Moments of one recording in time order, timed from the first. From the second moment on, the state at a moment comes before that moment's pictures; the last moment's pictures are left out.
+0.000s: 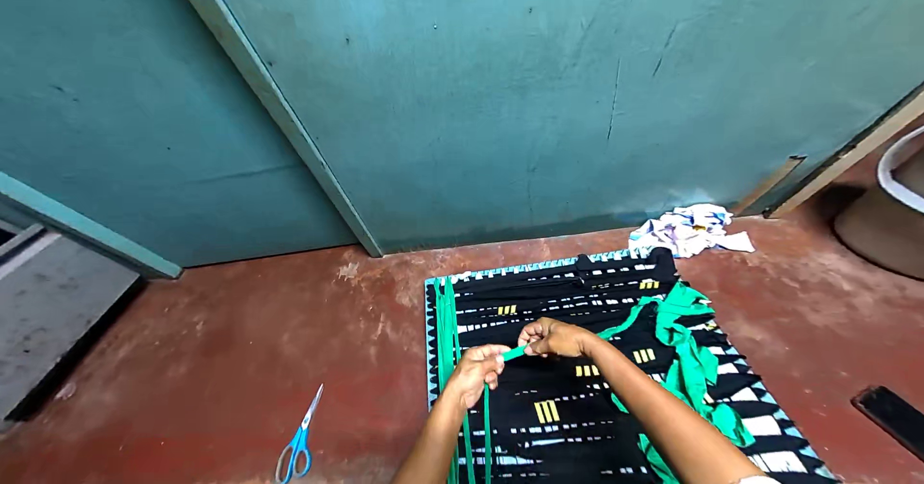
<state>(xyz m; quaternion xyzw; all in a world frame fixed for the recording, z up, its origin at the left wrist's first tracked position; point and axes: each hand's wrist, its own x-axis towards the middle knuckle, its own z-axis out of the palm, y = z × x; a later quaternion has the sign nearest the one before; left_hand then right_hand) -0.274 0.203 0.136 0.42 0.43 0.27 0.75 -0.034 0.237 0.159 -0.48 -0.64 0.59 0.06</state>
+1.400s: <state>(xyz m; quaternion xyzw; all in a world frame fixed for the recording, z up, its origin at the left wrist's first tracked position) -0.287 0.435 0.054 0.72 0.62 0.20 0.26 -0.084 0.299 0.042 -0.52 -0.16 0.66 0.51</state>
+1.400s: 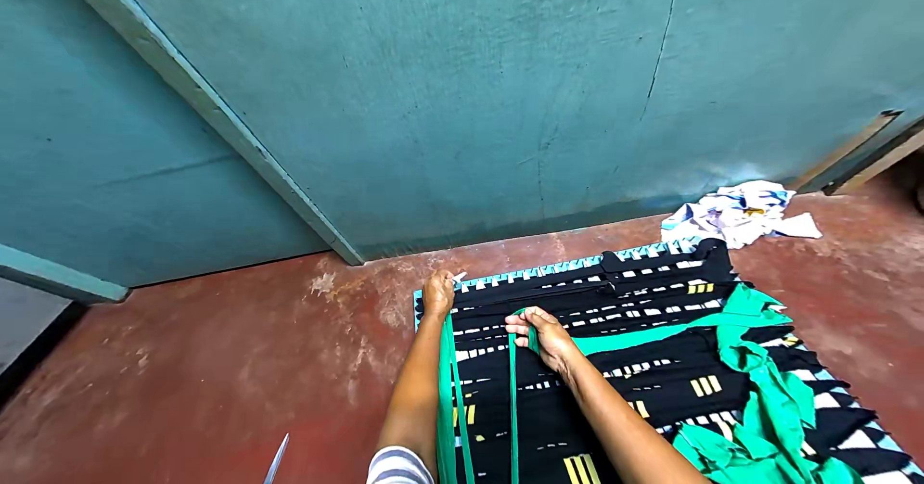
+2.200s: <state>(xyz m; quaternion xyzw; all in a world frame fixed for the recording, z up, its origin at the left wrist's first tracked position) -0.292 0.428 0.055 0.65 0.72 0.16 0.21 -0.094 0.298 0.036 -0.54 -0.17 0.66 0.50</state>
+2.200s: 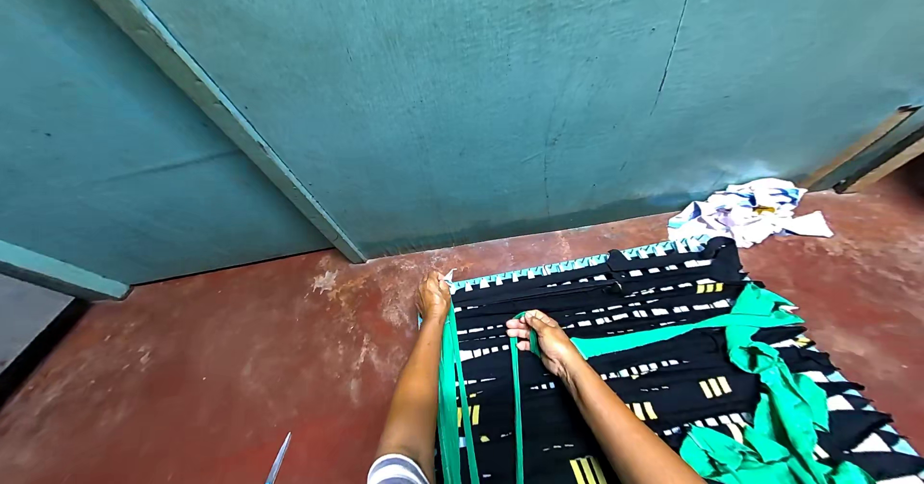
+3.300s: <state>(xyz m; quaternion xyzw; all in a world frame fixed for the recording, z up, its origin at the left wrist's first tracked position) -0.295 0.450 0.069 0.74 0.62 -0.07 0.23 -0.094 0.299 0.036 -0.54 -0.17 0.66 0.49</state>
